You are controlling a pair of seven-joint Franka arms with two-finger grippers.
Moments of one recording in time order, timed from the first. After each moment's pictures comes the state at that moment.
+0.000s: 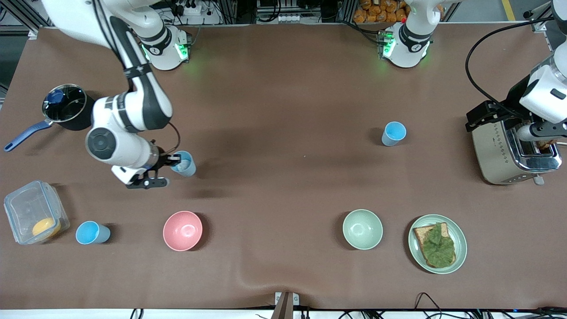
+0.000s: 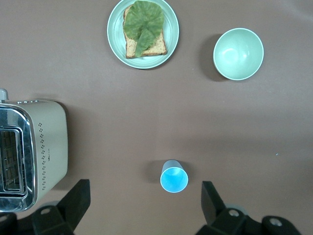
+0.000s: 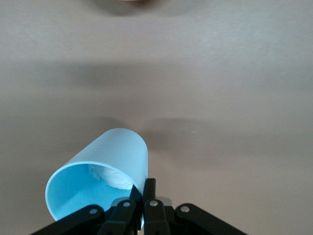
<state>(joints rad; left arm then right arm) 0.11 0.04 -0.21 -1.57 -0.01 1.63 -0.16 0.33 0.34 -0.07 -1.93 0.12 2.10 0.18</state>
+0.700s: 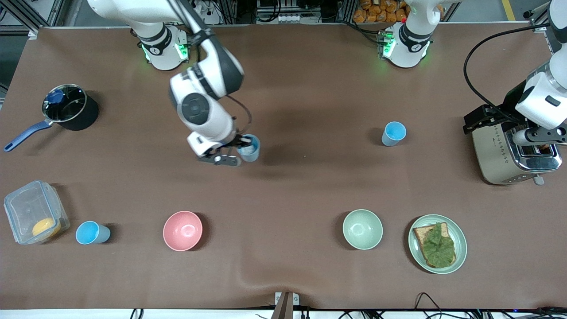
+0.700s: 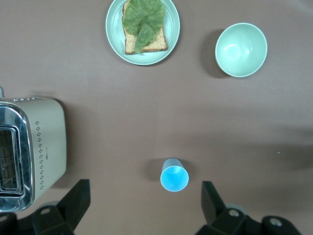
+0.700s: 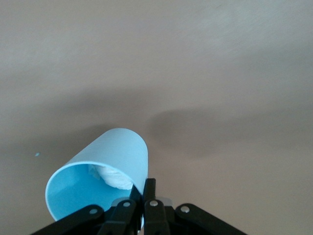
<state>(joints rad) 0.11 0.05 -0.21 -1.58 -0.01 1.63 -0.16 0.70 0.42 -0.07 -1.77 0.22 2.11 0.70</state>
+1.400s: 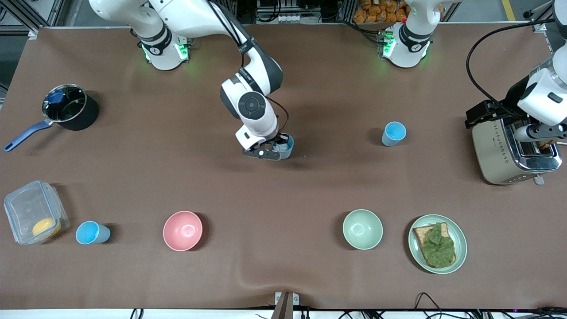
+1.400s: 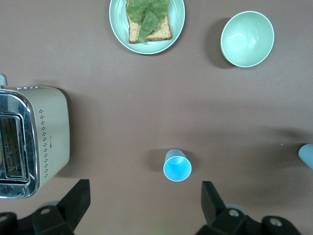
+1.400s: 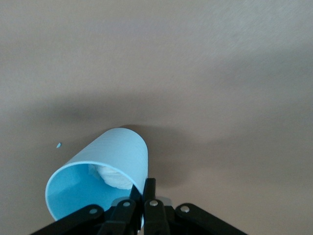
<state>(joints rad) 0.11 0.04 -0.20 -1.58 -0.01 1.58 -0.16 0.84 0.60 -0.07 -1.71 0.28 2.28 0.78</state>
